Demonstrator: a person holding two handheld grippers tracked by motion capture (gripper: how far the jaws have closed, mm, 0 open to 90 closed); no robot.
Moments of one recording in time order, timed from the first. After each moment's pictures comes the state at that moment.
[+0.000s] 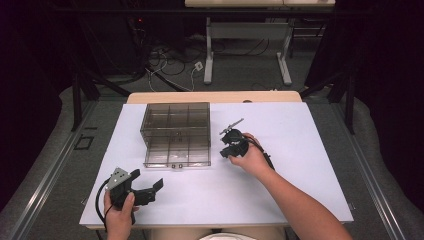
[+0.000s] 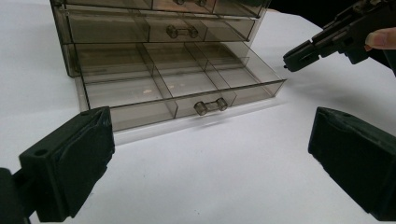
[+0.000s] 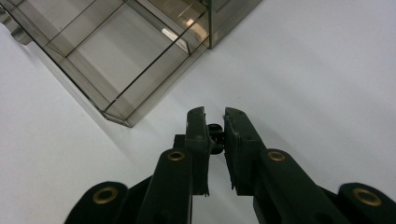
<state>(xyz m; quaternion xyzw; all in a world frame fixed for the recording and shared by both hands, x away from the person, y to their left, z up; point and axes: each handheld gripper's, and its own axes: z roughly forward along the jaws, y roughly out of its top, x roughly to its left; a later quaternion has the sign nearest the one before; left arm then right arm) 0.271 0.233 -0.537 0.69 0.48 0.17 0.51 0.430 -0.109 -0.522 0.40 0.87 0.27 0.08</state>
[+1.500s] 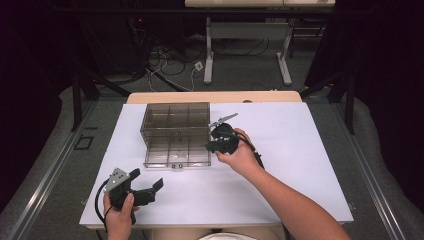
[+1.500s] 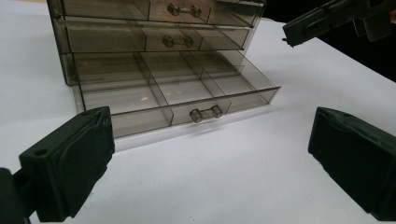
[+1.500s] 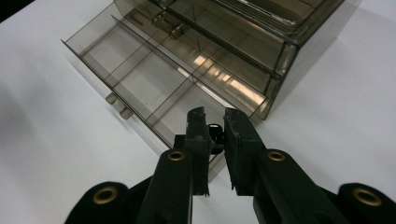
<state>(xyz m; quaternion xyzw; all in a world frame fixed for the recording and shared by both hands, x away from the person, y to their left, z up) 0.268 0.232 -0.536 0.69 0.48 0.18 0.52 0.409 -0.074 -0.477 0.40 0.84 0.35 0.08</state>
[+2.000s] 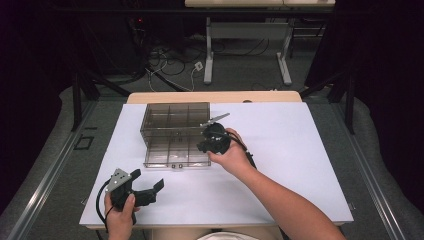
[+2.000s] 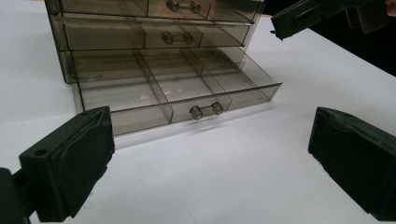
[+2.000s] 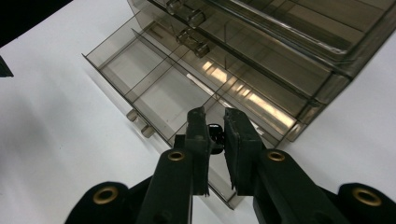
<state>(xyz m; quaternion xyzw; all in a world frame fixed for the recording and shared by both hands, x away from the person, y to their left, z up) 0.268 0.230 -0.538 0.69 0.47 0.18 0.52 0.409 -0.051 -0.477 0.39 0.85 0.36 0.07</state>
